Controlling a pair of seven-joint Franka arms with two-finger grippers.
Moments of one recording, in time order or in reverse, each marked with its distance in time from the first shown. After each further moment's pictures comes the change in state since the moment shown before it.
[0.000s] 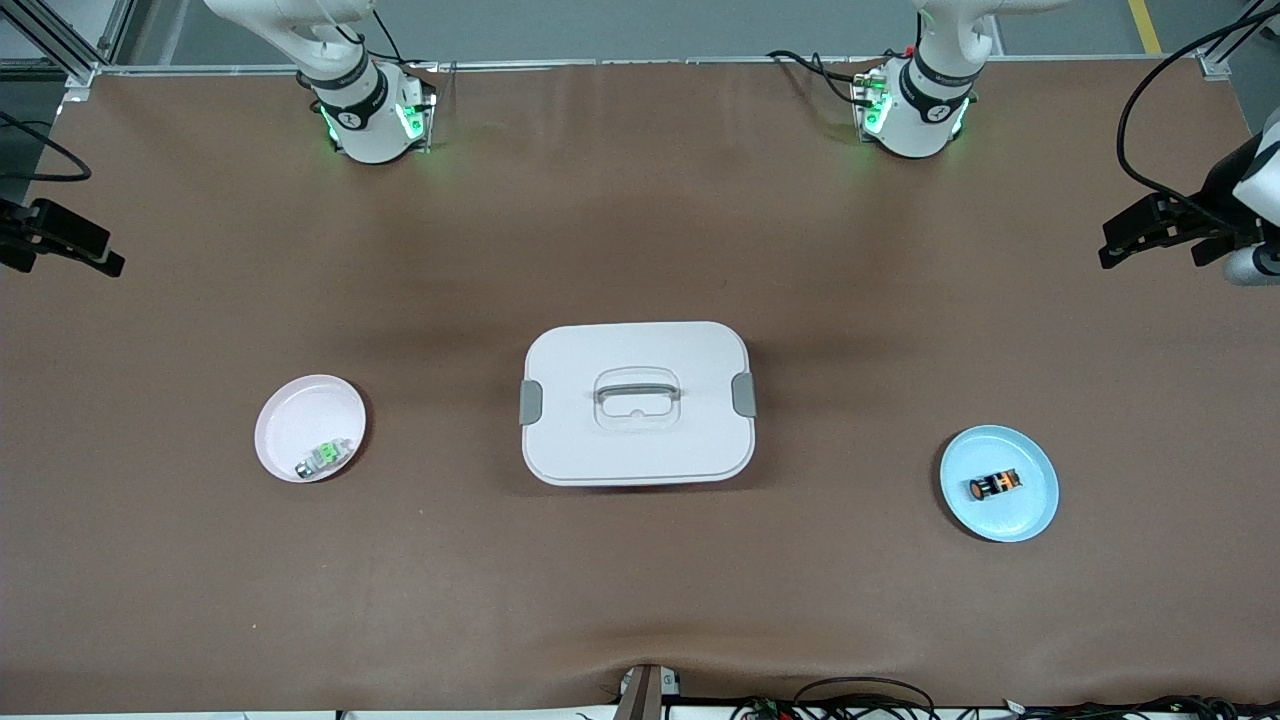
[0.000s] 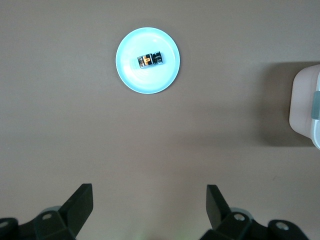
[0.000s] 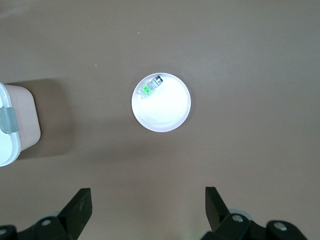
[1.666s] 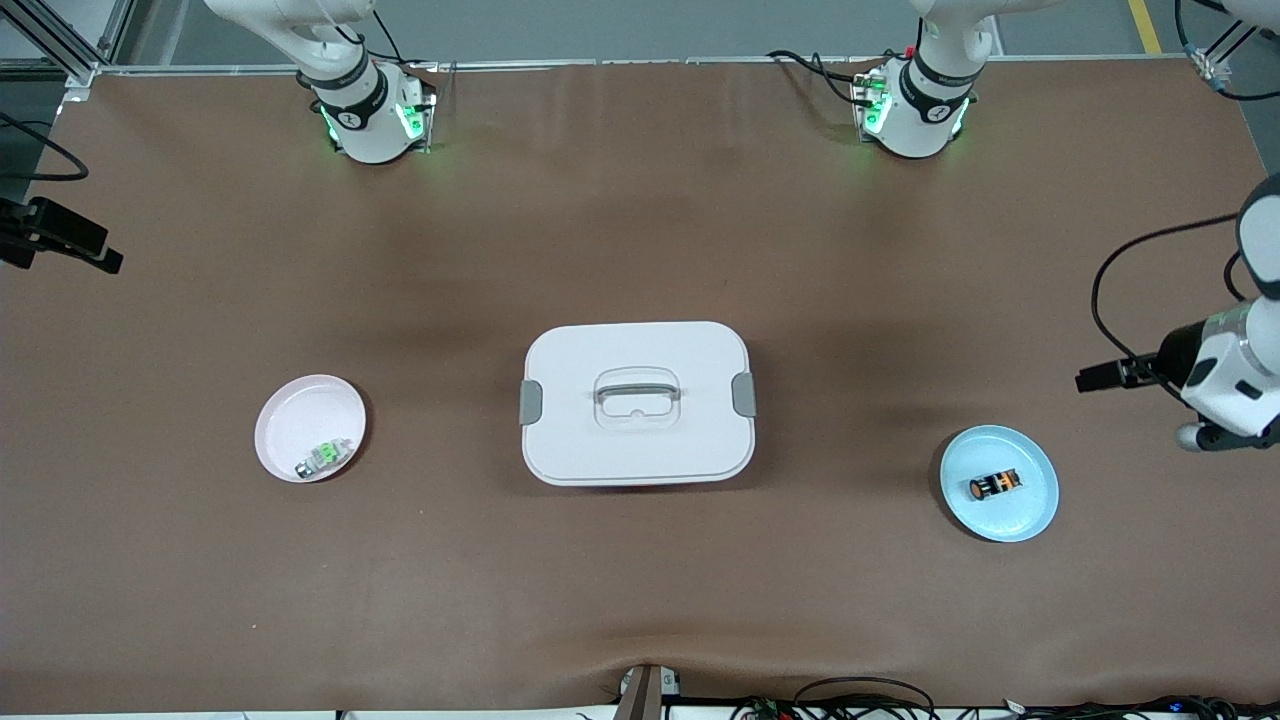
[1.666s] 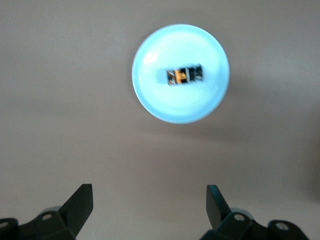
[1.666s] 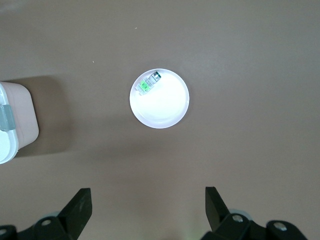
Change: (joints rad) left arm 0.133 0.360 0.007 -0.006 0.000 0.268 -0.005; right arm -0.006 0.001 -0.003 -0.001 0.000 -0.014 0.000
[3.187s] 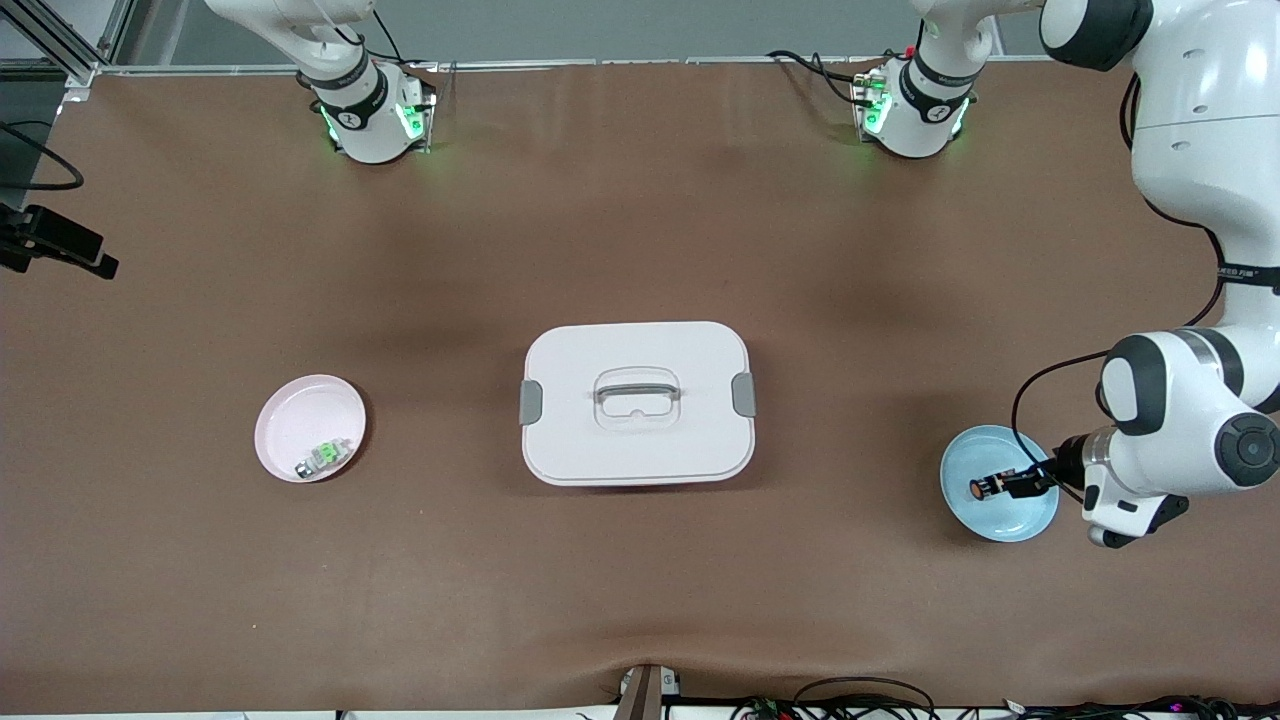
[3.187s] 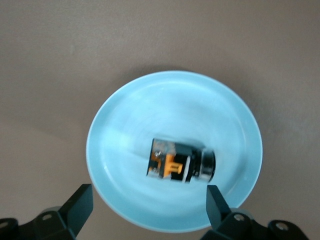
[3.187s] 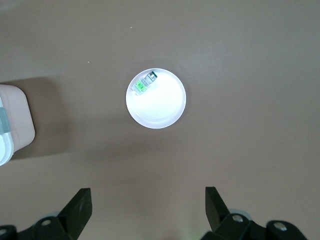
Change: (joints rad) left arm -0.035 0.394 -0.013 0.139 0.000 0.277 -0.364; right arm -0.014 0.010 0.000 -0.001 -0.003 0.004 0.000
